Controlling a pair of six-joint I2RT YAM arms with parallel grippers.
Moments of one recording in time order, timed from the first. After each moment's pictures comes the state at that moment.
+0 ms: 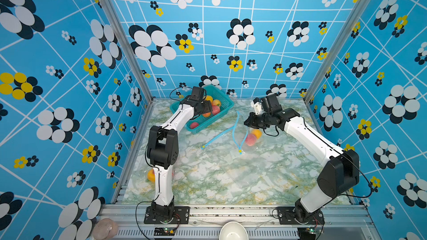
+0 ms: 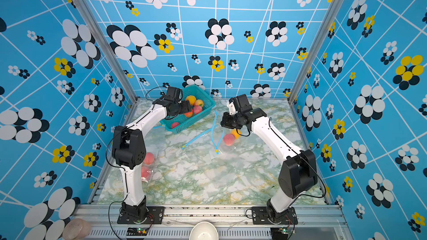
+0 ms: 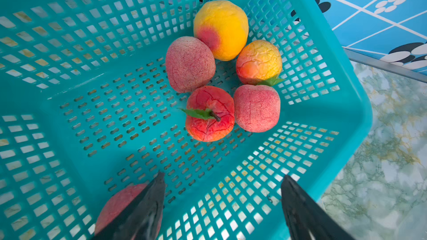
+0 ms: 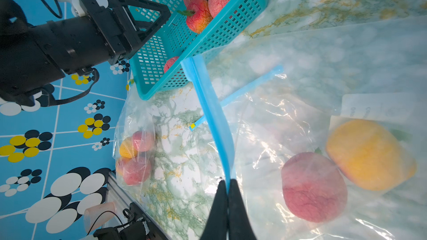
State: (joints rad) left arm -0.26 2.07 1.78 -0.55 0.02 -0.46; right arm 0.43 1.64 1.48 -0.70 -0.34 0.49
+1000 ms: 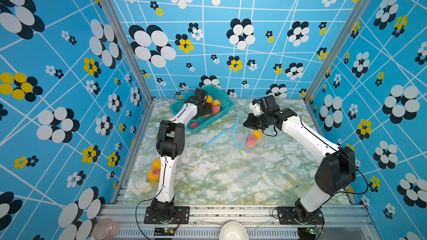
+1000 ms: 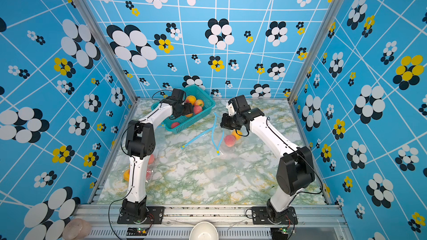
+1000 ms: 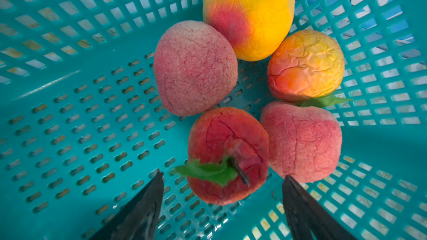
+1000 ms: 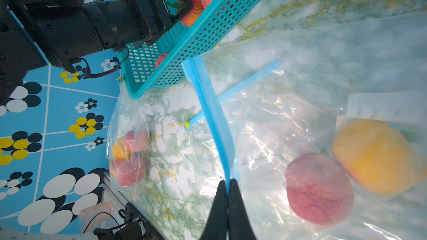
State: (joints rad) left arm -0.24 2.33 1.98 -0.59 0.04 -0.46; right arm 0.43 1.68 1.48 -0.70 -0.34 0.48
